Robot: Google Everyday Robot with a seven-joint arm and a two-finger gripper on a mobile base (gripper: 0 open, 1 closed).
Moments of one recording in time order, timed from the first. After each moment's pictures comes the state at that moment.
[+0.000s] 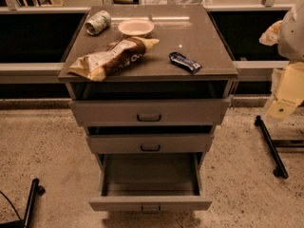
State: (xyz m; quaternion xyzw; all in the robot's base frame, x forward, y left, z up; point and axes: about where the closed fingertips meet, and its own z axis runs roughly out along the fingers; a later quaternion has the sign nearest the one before) arm 0.438 -0.217 0.976 -0.60 0.78 -0.03 0.16
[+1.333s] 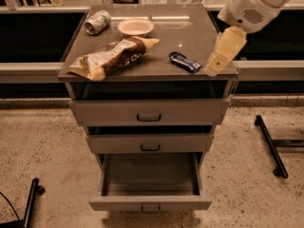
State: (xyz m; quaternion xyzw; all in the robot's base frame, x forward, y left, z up) arm 0.564 -0.161 0.974 -0.58 0.78 0.02 0.25
